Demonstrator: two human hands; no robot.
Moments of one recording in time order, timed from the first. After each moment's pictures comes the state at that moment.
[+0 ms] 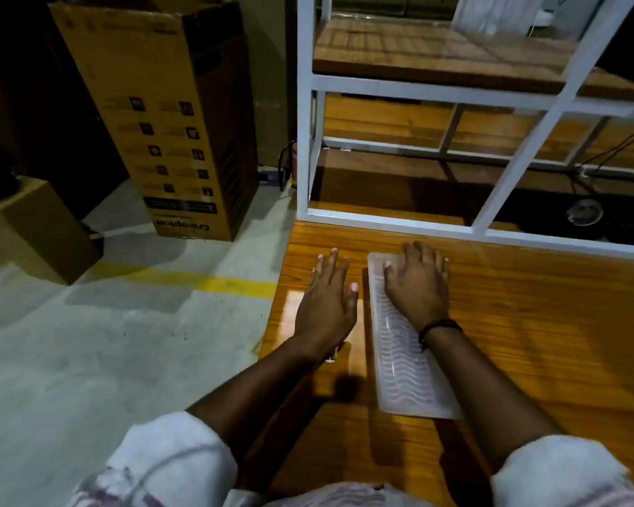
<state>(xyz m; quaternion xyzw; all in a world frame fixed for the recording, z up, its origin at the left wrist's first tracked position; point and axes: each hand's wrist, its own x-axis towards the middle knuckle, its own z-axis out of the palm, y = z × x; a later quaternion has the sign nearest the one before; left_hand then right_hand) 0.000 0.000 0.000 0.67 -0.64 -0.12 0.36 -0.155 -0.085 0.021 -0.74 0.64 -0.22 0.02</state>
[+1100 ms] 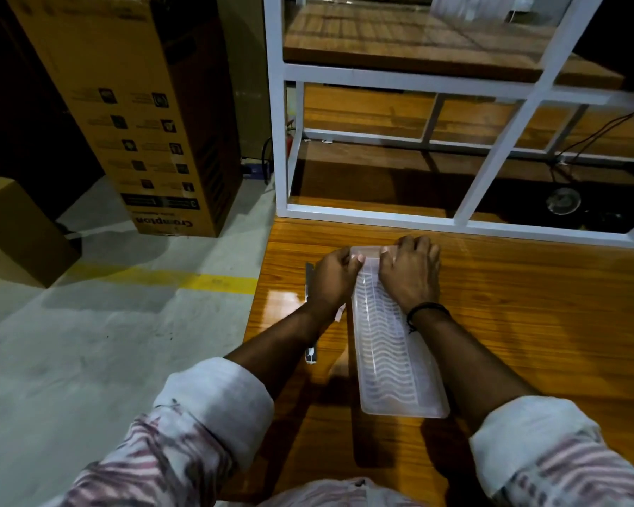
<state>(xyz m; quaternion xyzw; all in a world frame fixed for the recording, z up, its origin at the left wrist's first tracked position) -0.031 -0.070 -0.001 0.60 -0.52 -0.35 0.50 -0.169 -0.118 0.013 -0.70 0.69 -0.21 0.01</state>
